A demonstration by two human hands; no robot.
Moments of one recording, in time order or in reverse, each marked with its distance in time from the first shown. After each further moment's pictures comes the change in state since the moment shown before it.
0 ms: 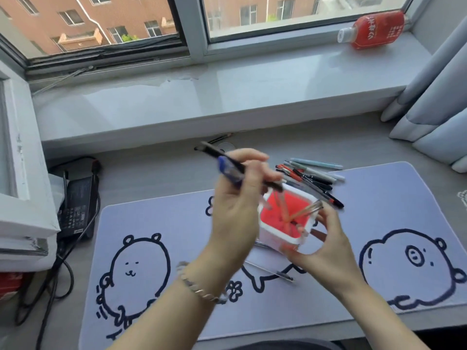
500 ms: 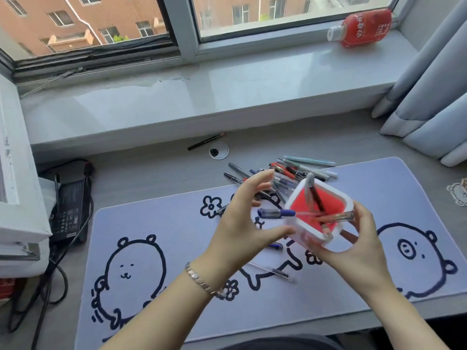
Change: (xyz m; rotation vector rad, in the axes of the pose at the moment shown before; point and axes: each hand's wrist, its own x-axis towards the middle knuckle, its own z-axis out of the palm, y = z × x) left_hand -0.014 -0.039 -0.023 0.658 -0.375 0.009; right_hand -0.008 0.014 -0.036 0.053 0.159 0.070
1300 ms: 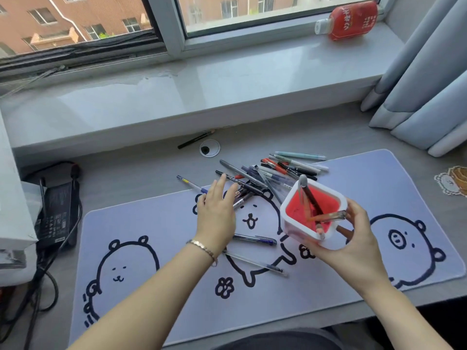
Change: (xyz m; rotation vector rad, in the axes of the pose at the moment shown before) left_hand 0.019 -0.098 0.011 0.816 -0.008 -0.174; right_hand -0.003 0.008 -0.006 -0.055 0.006 0.009
